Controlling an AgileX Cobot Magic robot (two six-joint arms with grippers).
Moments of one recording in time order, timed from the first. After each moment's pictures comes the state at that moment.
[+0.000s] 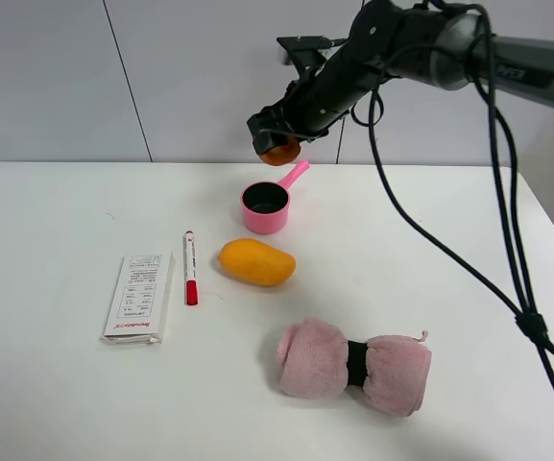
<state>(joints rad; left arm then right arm) -0.01 -0.01 -0.51 -0.01 1.06 0.02 0.45 2.14 -1.85 0.41 0.75 -0.39</state>
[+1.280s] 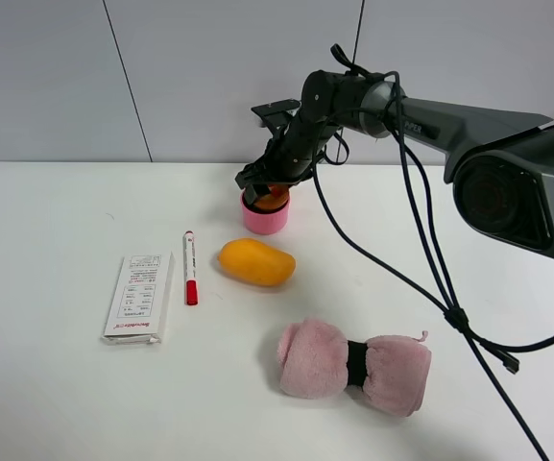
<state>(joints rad) -0.01 -0.01 -0.51 -0.01 1.06 0.02 0.48 2.40 -2.02 0.28 0.82 -0.32</state>
